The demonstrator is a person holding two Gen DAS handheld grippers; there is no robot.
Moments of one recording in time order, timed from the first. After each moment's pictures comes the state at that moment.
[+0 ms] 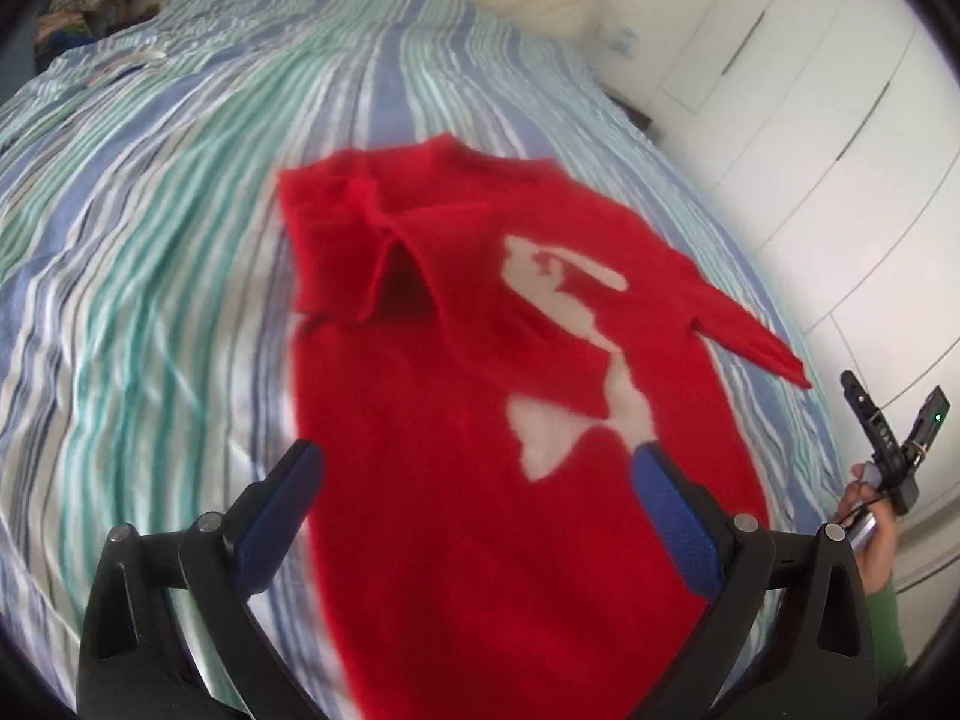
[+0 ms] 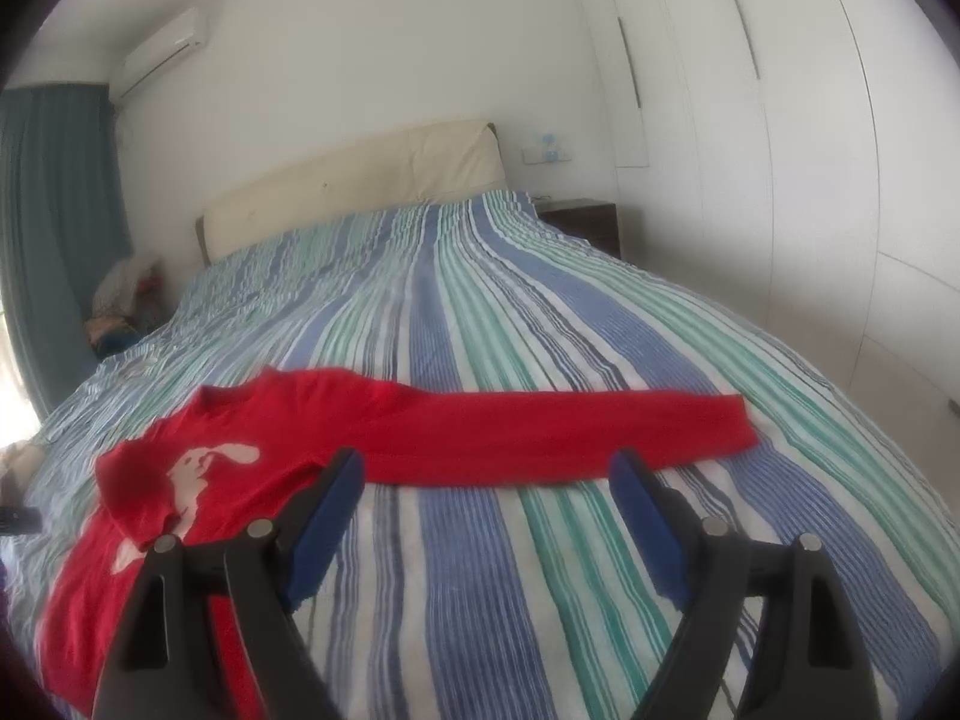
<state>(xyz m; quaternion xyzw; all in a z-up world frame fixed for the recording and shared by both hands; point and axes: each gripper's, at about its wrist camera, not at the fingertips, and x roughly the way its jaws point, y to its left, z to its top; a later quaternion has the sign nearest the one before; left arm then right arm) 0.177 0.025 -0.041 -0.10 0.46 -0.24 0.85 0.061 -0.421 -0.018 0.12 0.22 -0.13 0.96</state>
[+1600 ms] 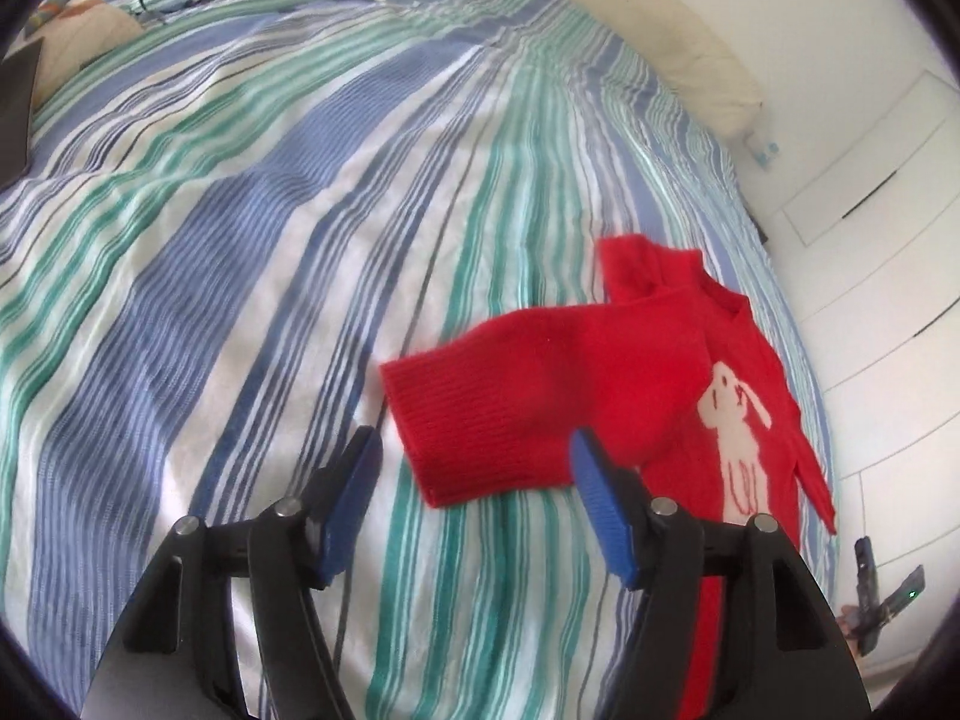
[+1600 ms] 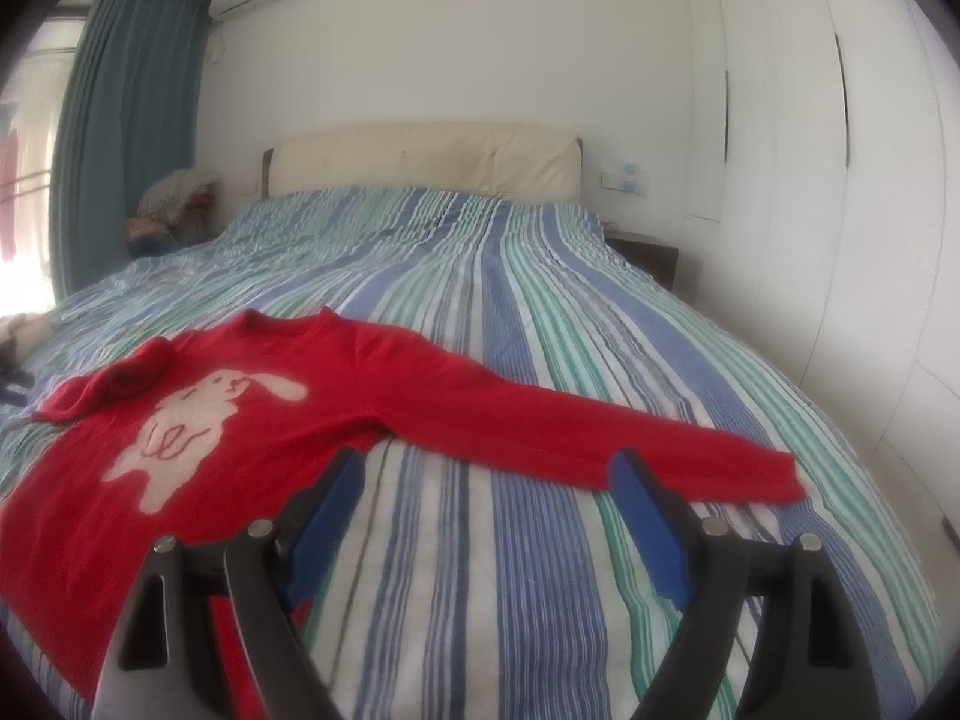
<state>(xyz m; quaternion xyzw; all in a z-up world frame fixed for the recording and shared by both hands) 0.220 0.220 -0.077 -0.24 0.47 -0.09 0.84 0.077 -0.357 -0.031 -0.01 0.23 -0.08 0.97</state>
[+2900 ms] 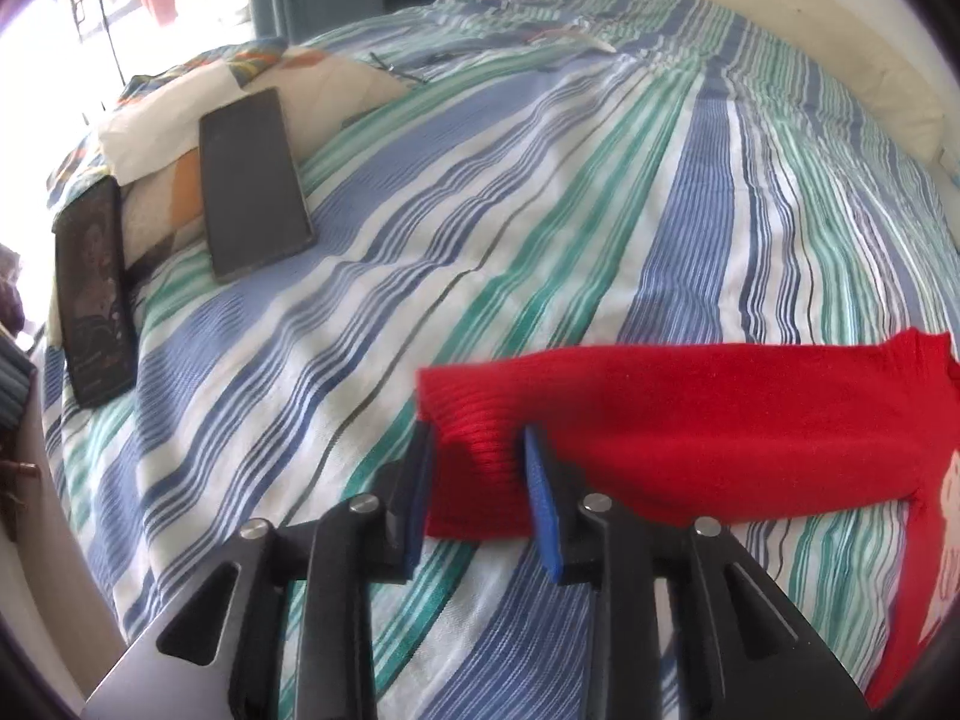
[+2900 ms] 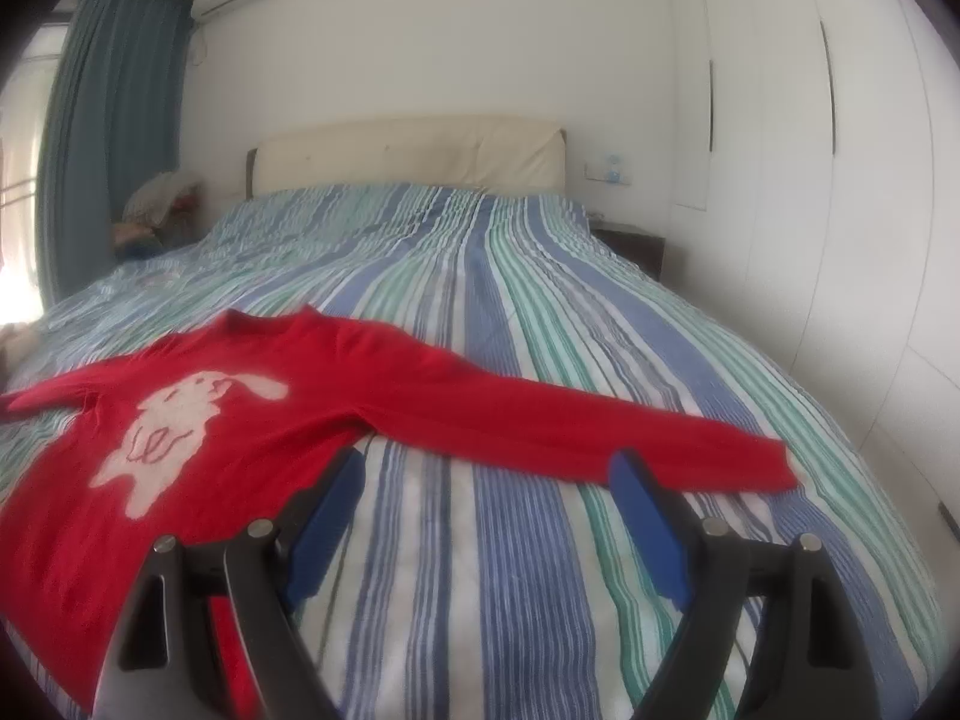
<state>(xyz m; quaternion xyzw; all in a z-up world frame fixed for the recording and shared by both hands) 0.221 0.331 -0.069 -0.12 0.47 0.19 0.86 0.076 -0.363 -0.034 0.00 0.23 -0.09 0.97</state>
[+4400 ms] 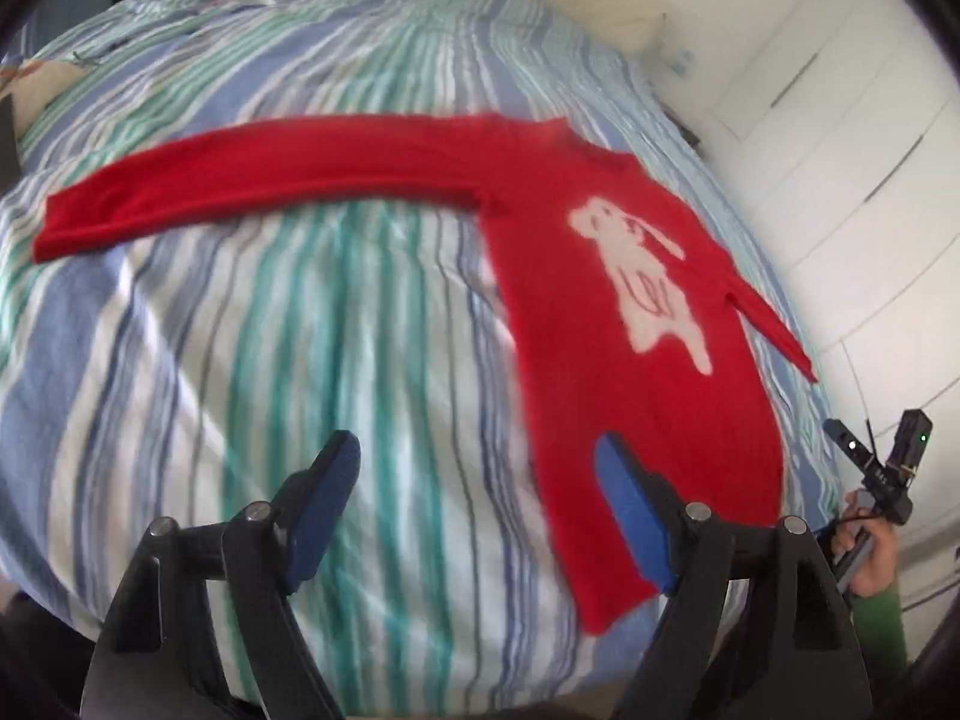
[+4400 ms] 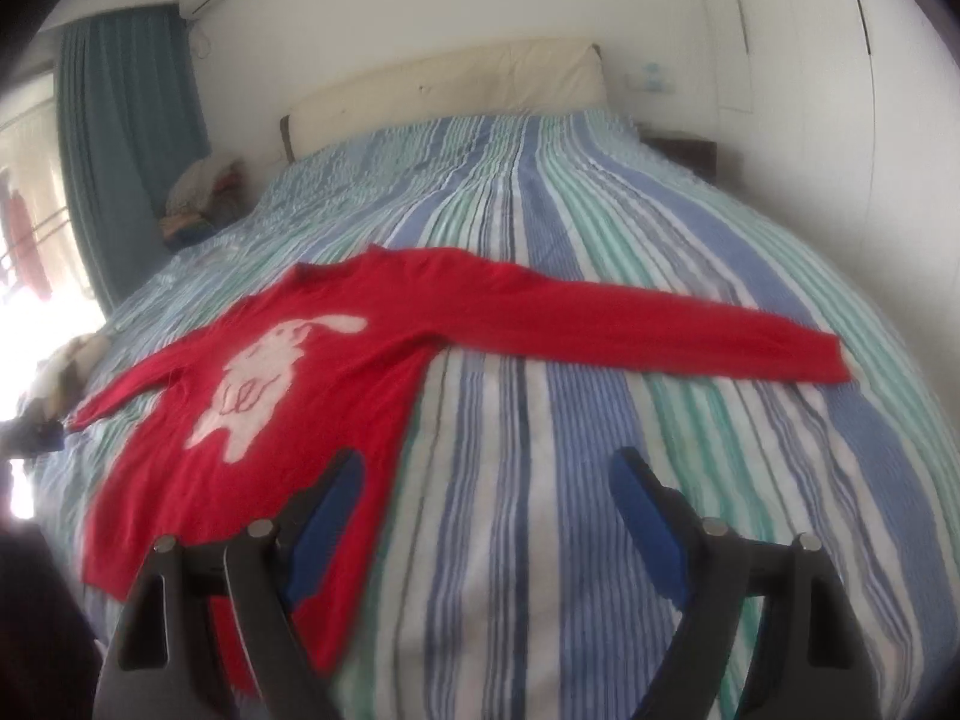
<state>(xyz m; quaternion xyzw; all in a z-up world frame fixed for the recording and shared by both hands) 0.097 0.138 -0.055 -0.14 0.49 -0.20 0.83 0.043 -0.362 -0.036 0.10 0.34 0.02 0.93</state>
